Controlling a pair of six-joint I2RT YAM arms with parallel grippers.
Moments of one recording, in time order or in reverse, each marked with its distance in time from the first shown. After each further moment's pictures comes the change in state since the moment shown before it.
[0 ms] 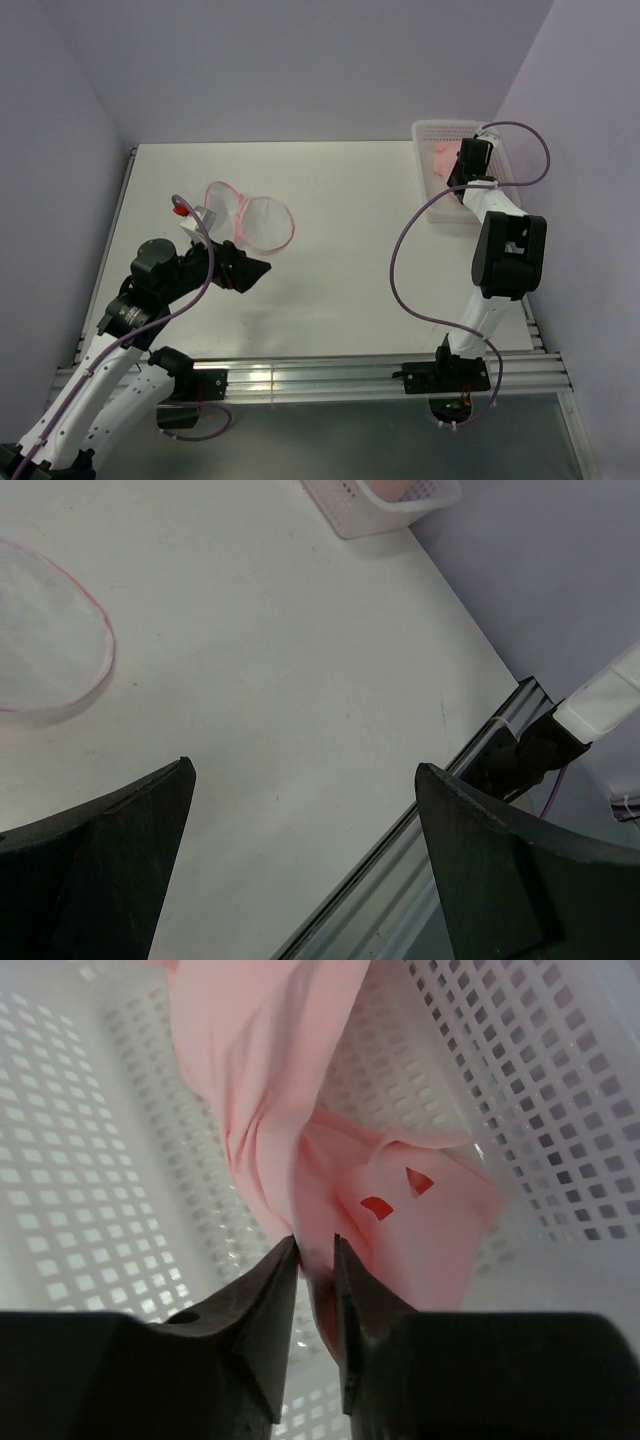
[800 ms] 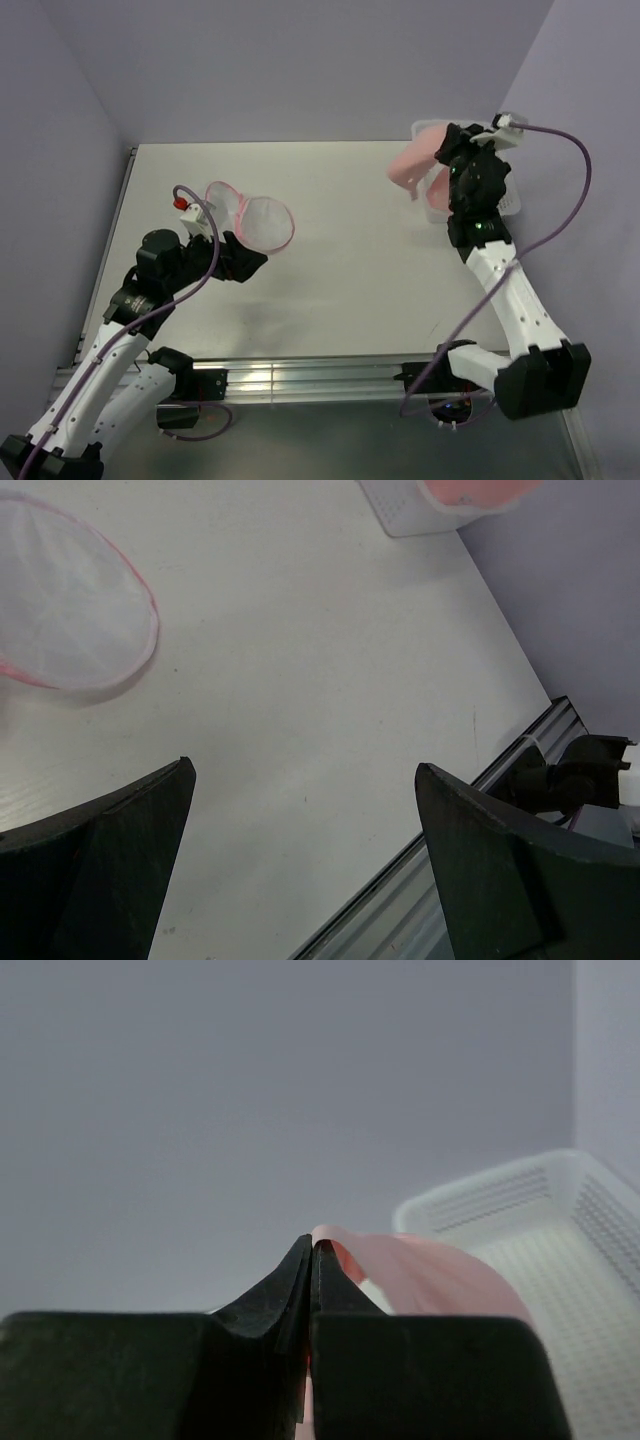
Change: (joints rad) left arm 0.071 0.074 0.004 -0.003 -0.011 0.000; right arm 0.227 -0.665 -0.235 0.339 0.024 0.135
